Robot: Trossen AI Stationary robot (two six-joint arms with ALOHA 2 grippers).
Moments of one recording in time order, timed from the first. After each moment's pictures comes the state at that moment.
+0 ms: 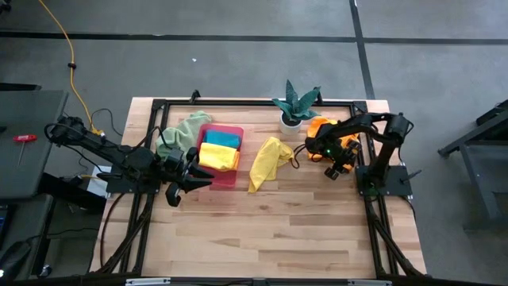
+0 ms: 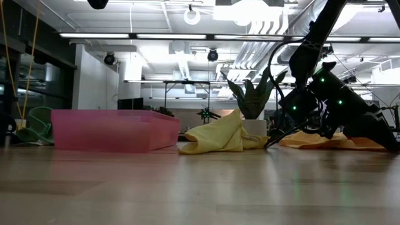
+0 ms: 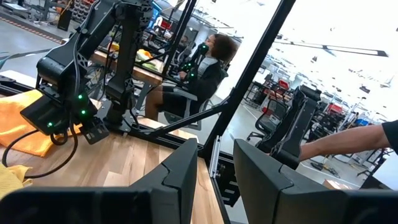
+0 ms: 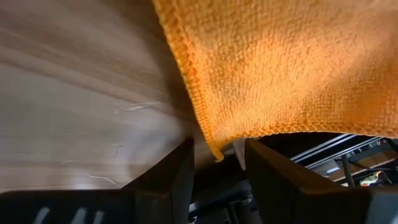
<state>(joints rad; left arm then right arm) -0.28 0.78 0.55 0.29 -0.23 -0.42 -0.47 1.79 0.74 -1.19 0.05 0.35</state>
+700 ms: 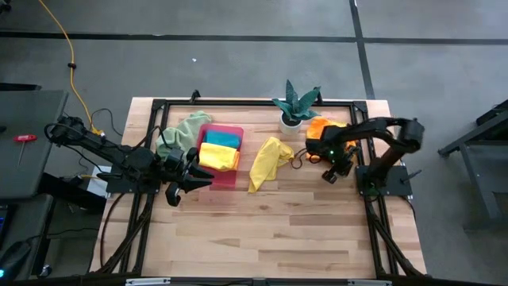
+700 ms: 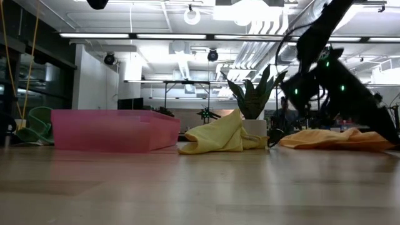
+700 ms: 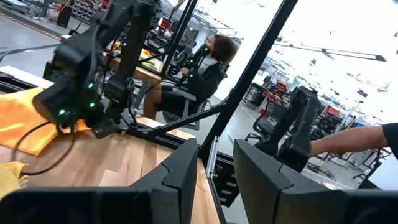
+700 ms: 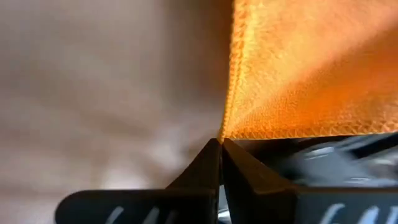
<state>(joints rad) -0.28 0.78 0.55 0.29 -0.23 -0.45 -0.38 1.63 0.74 -1.22 -0.13 0.39</state>
